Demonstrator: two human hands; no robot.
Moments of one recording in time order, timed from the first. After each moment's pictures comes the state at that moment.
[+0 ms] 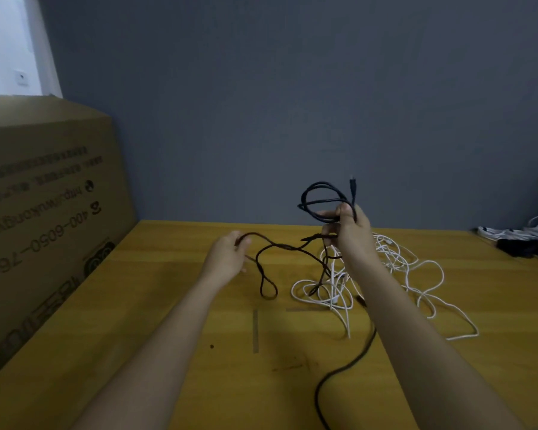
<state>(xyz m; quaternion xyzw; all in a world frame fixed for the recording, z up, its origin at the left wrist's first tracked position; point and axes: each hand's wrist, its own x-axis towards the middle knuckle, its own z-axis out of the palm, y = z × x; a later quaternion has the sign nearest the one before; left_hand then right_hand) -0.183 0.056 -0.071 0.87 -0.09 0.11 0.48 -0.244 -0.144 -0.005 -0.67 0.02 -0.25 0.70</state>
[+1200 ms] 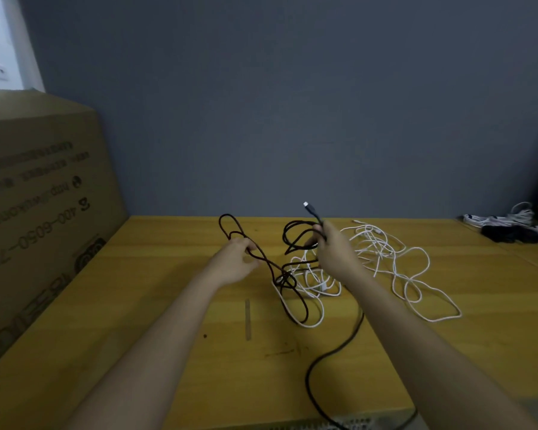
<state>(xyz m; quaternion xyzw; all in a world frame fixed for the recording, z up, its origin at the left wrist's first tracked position) -0.198 0.042 -0.075 0.93 -0.18 0.01 0.31 -0.243 -0.163 -0.047 -0.89 0.02 -0.17 0.42</state>
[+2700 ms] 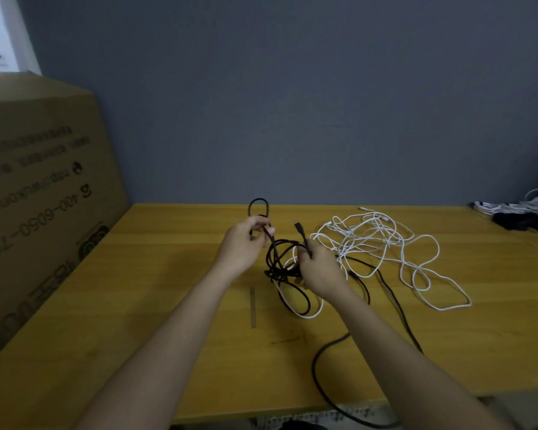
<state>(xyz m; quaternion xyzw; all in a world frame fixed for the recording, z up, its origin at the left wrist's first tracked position) -0.219 0.025 -0.067 0.84 -0.15 0.08 0.52 -0.259 -0.129 -0.088 -0.89 0.02 -0.09 0.44</state>
